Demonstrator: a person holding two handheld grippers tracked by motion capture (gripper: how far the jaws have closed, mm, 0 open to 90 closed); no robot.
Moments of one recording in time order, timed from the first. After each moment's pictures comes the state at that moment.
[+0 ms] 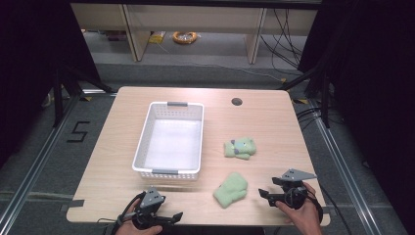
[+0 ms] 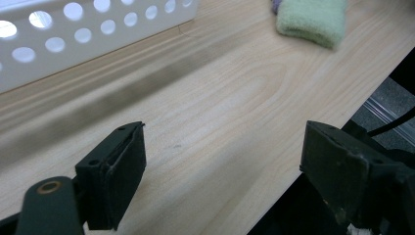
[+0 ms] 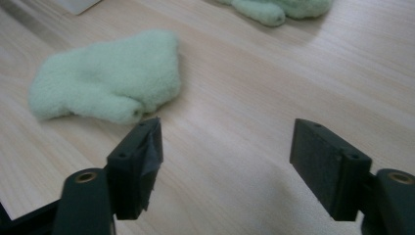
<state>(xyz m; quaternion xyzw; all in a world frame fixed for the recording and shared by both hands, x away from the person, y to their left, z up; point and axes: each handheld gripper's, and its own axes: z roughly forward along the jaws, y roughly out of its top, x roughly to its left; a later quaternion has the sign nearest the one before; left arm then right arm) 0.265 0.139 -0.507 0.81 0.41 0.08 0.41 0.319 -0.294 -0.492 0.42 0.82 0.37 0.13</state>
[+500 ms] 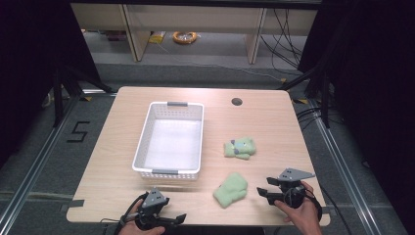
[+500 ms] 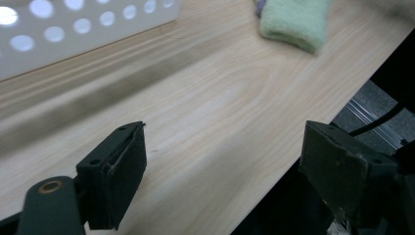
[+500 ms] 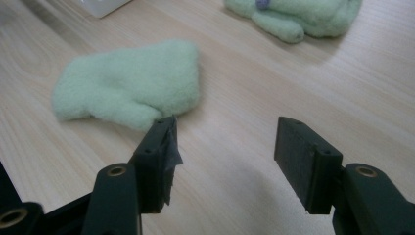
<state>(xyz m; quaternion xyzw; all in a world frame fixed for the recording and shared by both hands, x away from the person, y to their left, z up) 0.263 0.129 -0.507 0.81 0.40 0.06 0.42 0.320 -0.287 -0.485 0.39 0.83 0.38 0.12</state>
